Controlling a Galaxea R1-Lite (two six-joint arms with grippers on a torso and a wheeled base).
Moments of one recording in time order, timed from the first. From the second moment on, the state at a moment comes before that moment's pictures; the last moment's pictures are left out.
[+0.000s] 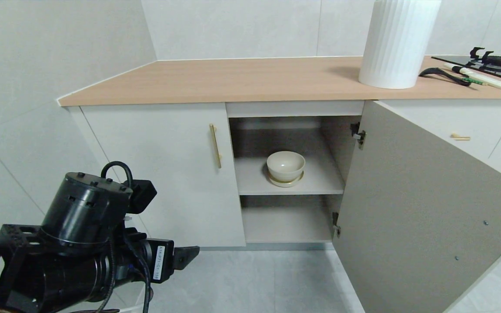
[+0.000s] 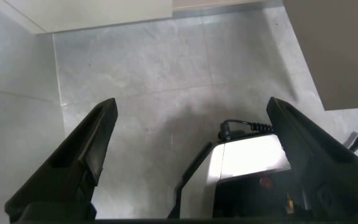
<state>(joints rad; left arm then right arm) -0.56 1.45 -0.69 0.02 0.25 -0.33 0.12 1.07 -0.91 0.77 -0.37 -0.05</state>
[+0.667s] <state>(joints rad) -0.56 1.45 -0.69 0.02 0.25 -0.34 -0.09 1.16 -0.88 0.46 -0.36 -0.04</state>
